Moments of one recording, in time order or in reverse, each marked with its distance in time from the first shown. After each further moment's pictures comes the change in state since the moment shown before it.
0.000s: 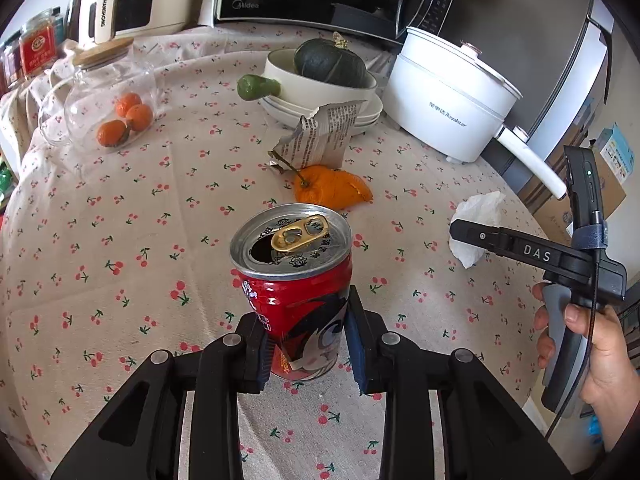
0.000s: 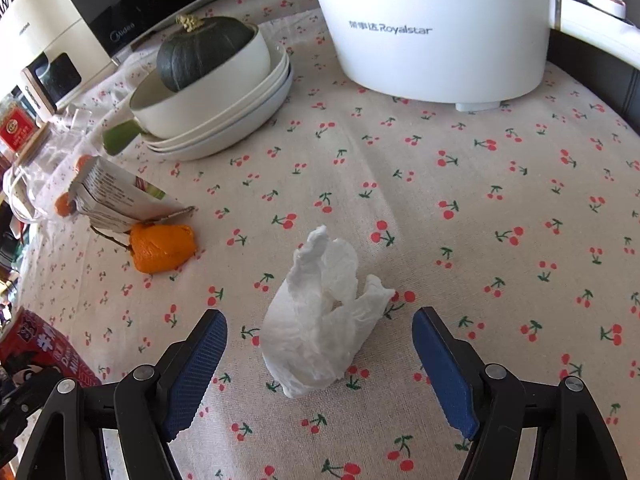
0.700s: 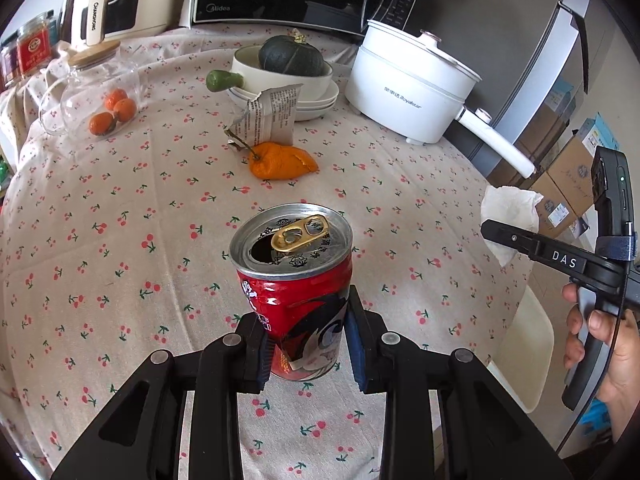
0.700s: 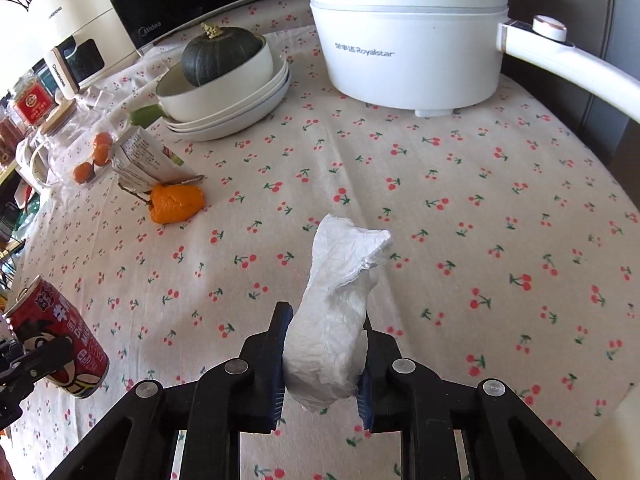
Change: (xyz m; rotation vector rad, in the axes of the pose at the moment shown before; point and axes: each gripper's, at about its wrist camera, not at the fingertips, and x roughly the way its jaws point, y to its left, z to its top) left arm -0.040 -0.040 -0.032 0.020 0.018 -0.057; right arm -0.080 -0.016 -0.037 -0.070 -0.028 -0.033
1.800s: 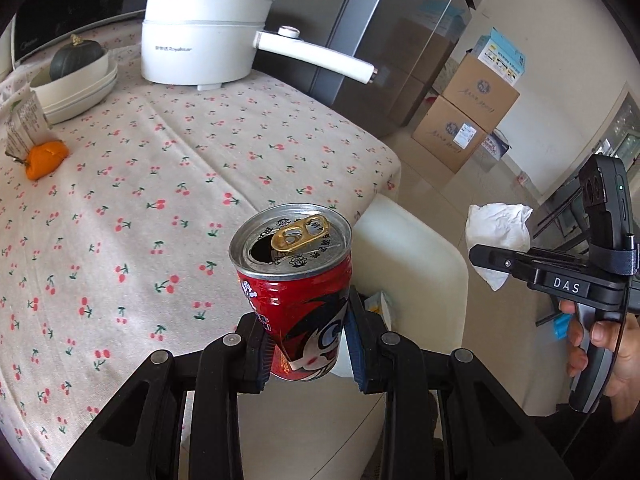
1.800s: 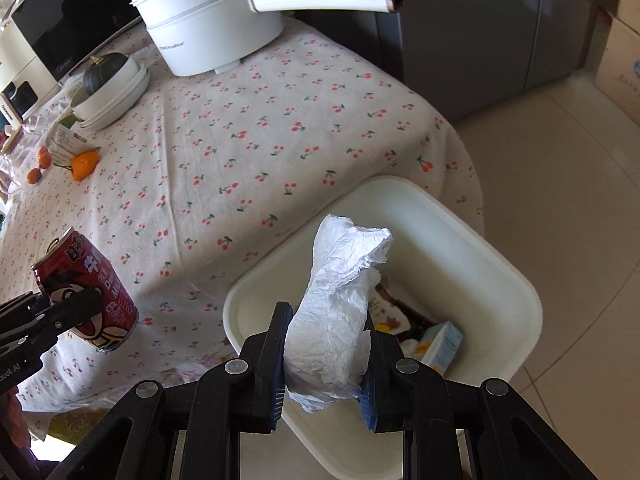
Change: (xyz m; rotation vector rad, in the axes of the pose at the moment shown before) left arm 0.030 -0.205 -0.066 0.272 0.103 -0.286; right arm -0.135 -0.154 -0.131 0.206 0.048 -0.136
